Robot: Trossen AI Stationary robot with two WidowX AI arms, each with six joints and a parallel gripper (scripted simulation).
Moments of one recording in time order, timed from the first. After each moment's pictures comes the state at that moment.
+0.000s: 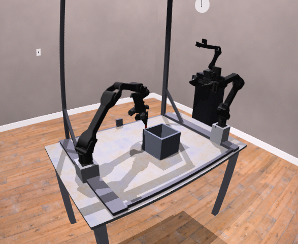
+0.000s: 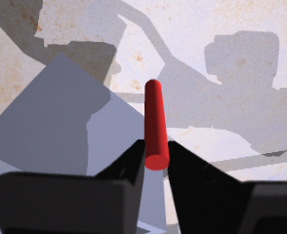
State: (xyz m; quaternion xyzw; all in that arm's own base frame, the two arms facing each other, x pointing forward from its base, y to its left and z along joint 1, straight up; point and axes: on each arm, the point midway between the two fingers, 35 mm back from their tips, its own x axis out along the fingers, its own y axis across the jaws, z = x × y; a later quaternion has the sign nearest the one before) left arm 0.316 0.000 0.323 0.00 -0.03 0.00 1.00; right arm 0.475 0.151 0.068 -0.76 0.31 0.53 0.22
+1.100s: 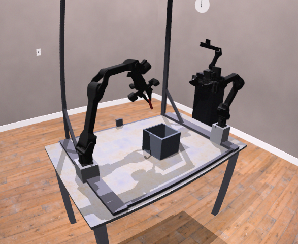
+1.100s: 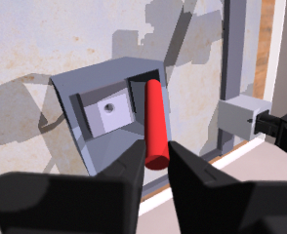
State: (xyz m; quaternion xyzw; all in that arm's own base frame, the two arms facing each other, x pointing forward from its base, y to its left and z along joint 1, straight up) left arm 0.316 0.000 0.323 0.00 -0.03 0.00 1.00; right arm 0.425 0.072 0.249 -0.58 0.41 0.30 0.64
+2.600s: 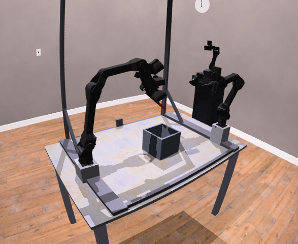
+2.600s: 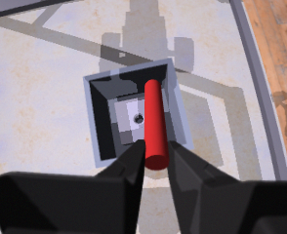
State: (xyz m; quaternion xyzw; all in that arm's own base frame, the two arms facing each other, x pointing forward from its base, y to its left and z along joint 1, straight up) left arm 0.316 0.000 0.323 0.00 -0.03 0.00 1.00; right arm 0.409 -0.022 0.270 0.08 0.50 -0.05 0.86
